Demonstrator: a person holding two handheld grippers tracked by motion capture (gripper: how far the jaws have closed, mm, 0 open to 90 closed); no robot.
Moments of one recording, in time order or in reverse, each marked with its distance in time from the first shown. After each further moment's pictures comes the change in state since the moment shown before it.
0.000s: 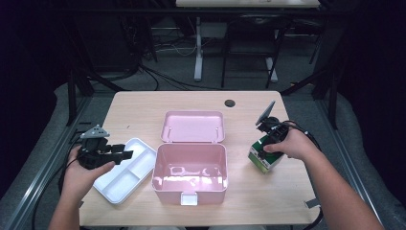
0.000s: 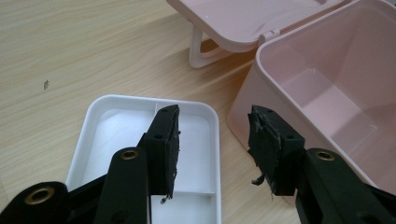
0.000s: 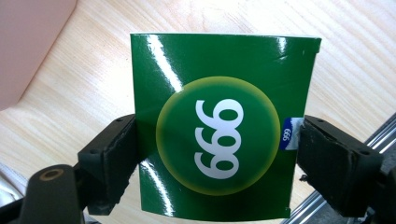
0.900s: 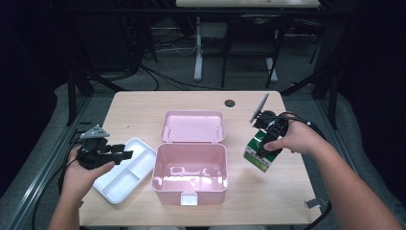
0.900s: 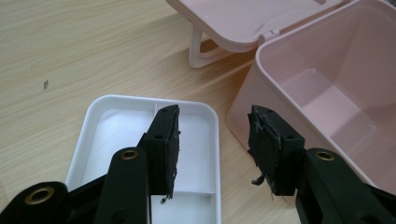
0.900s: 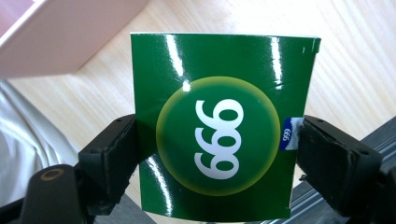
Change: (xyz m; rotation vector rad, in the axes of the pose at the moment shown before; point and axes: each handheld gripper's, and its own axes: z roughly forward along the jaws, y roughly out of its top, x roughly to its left) left arm 0.000 0.000 0.000 -0.001 -0.001 0.000; right arm 0.032 0.002 -0.052 -0.021 0.016 -0.215
